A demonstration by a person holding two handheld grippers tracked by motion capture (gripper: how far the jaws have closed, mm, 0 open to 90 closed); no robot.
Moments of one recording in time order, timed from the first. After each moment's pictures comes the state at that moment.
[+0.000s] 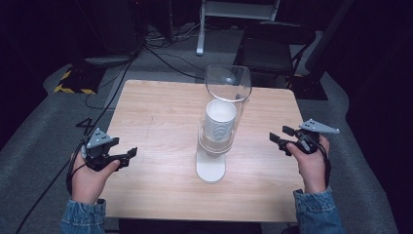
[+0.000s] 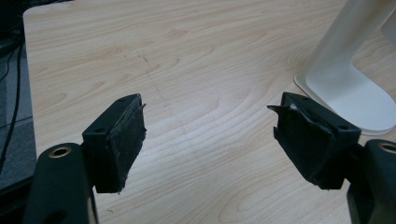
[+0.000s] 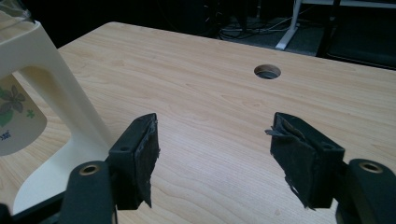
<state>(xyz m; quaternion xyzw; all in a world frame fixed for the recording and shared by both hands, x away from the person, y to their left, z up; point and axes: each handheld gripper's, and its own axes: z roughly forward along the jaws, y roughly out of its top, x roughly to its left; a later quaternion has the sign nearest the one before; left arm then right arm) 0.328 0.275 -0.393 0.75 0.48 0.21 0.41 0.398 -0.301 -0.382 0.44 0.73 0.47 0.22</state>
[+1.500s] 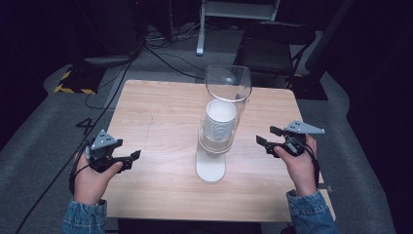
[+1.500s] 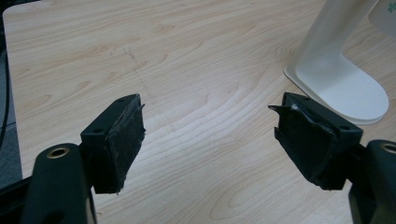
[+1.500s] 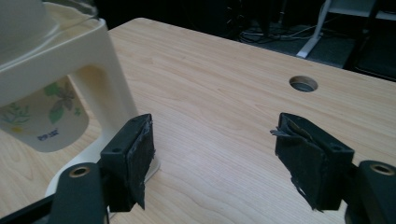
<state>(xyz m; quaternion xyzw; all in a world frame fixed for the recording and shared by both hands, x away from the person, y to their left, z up) 0.328 0.268 -0.396 0.77 0.46 0.20 0.40 0.392 -0.263 -0.381 0.39 0.76 0.48 0.21</state>
